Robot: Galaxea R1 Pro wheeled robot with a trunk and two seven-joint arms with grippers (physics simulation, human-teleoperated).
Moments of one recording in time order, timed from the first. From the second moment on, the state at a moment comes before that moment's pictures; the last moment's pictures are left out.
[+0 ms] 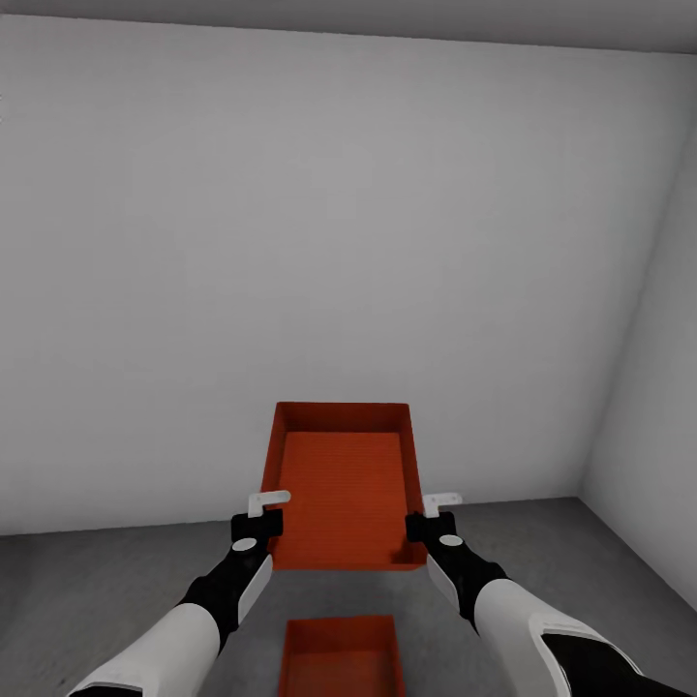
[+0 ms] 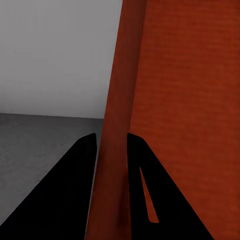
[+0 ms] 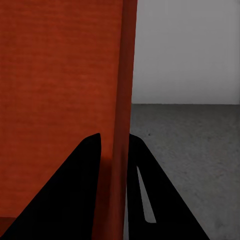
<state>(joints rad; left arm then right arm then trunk) -0.68 -0.13 -0.04 -0.41 0.03 -0.04 0.29 -0.80 0.13 -0.13 -0.17 0.24 -0.09 -0.12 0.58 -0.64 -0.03</state>
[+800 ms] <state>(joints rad) -0.68 -0.13 -0.04 -0.41 0.03 -0.04 0.29 -0.80 0.13 -0.13 -0.17 0.24 -0.09 -0.12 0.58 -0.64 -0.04</state>
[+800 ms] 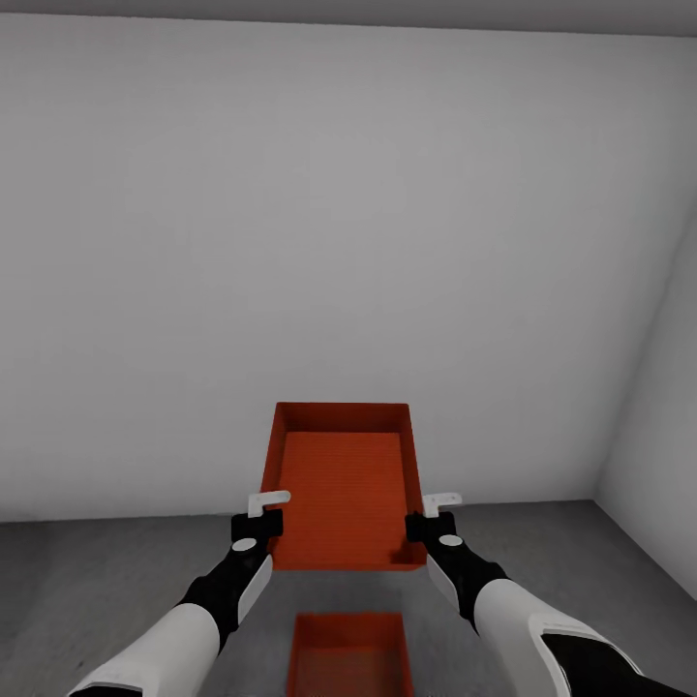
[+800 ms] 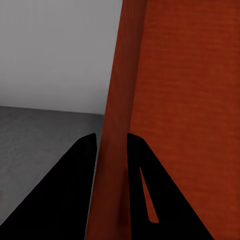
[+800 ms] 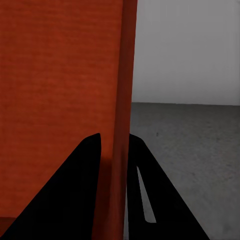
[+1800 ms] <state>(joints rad) -0.68 -0.13 -0.04 -0.41 0.03 -0.04 0.29 -0.80 0.13 -0.13 -0.16 0.23 -0.09 -0.12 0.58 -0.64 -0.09</state>
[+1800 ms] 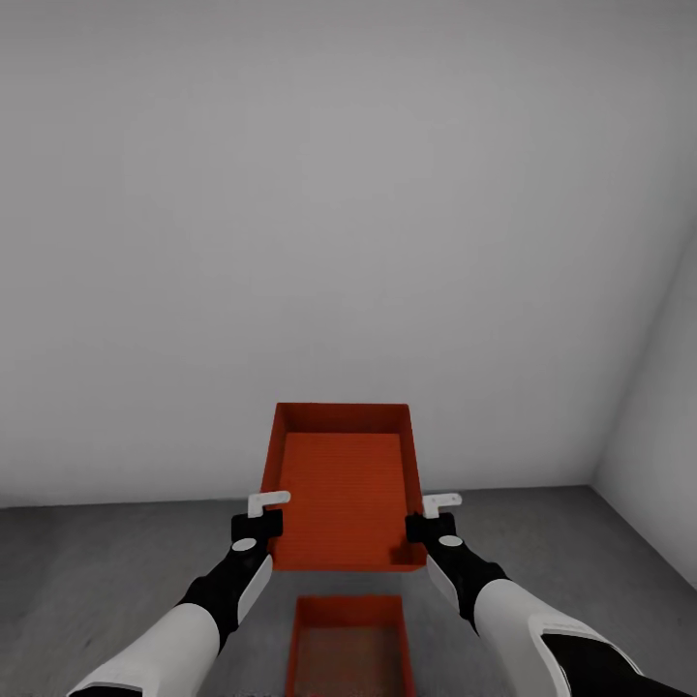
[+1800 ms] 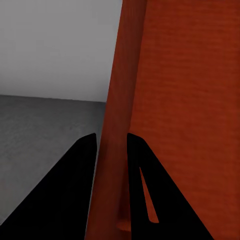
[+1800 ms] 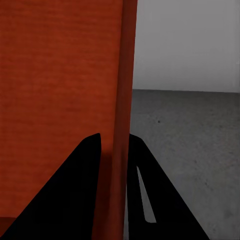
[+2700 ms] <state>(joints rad) -0.68 -0.13 -0.04 -0.41 0.04 -0.04 0.29 -0.80 0.13 -0.12 -0.16 0.22 -0.09 -0.13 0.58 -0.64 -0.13</state>
